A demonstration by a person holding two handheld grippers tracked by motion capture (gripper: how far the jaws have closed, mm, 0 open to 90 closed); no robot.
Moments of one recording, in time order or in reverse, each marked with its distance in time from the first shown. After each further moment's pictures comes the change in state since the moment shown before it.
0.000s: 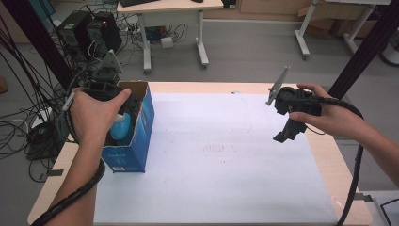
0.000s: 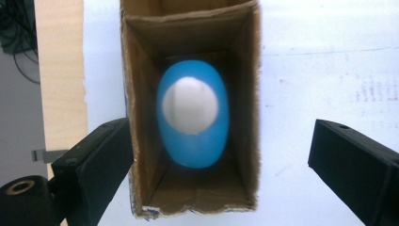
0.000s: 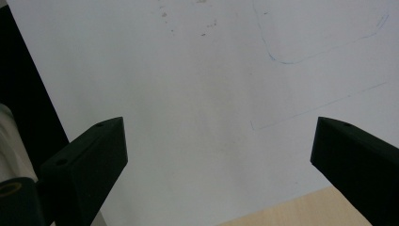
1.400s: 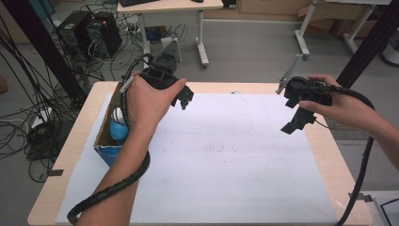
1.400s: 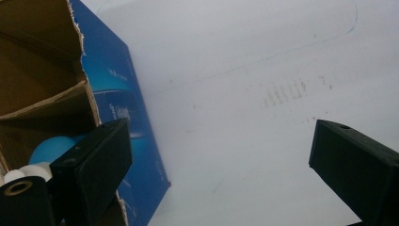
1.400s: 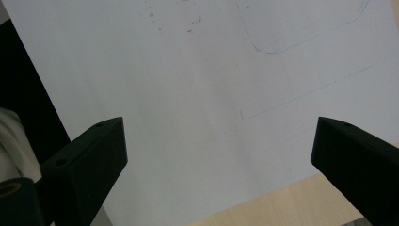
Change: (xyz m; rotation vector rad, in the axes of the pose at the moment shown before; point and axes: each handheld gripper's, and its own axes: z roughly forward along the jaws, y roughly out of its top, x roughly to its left) left arm -0.099 0.021 -0.012 -0.047 -0.074 0.227; right arm -0.023 -0.013 -0.016 -0.011 0.017 0.058
